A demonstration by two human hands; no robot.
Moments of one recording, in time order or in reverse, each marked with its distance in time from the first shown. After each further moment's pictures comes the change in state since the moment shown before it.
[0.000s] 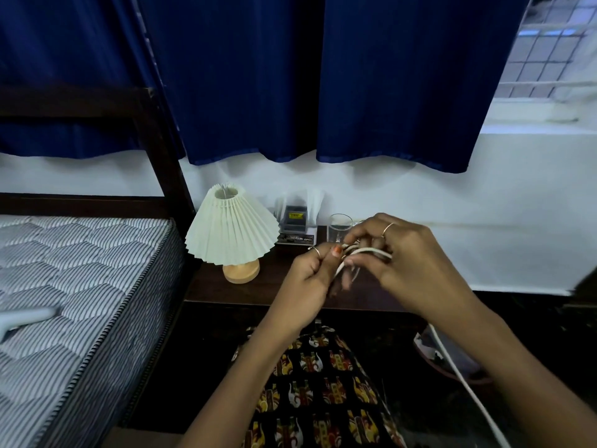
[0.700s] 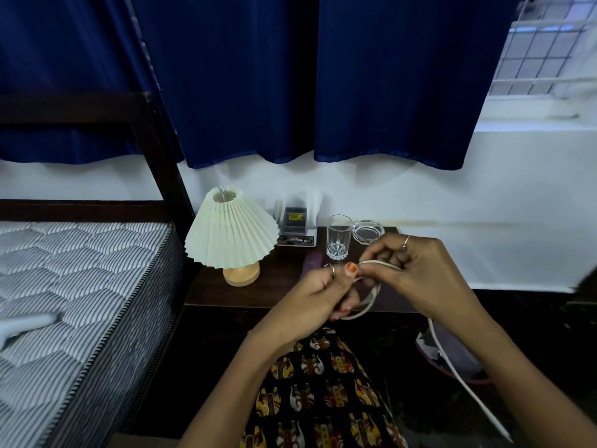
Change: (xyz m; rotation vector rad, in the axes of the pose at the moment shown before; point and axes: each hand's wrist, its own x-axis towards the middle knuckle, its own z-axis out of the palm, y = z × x) left_hand -0.007 0.005 0.001 0.003 -0.277 -0.141; right_hand -0.010 0.035 0.008 0.378 0.031 0.107
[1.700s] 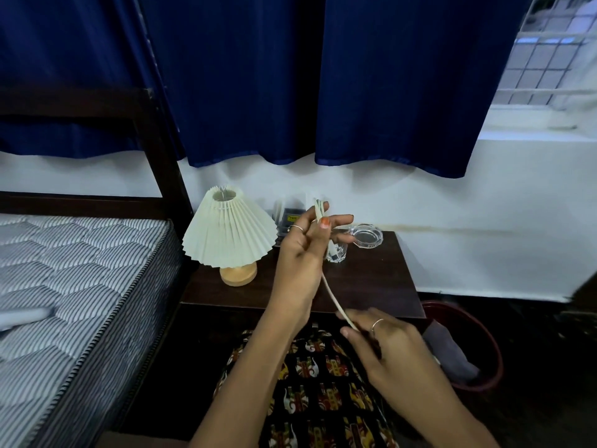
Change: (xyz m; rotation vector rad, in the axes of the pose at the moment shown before) left_hand 0.026 0.017 -0.002 -0.243 0.495 0.198; right_hand -0.072 0.009 0.047 -0.387 -0.030 0.067
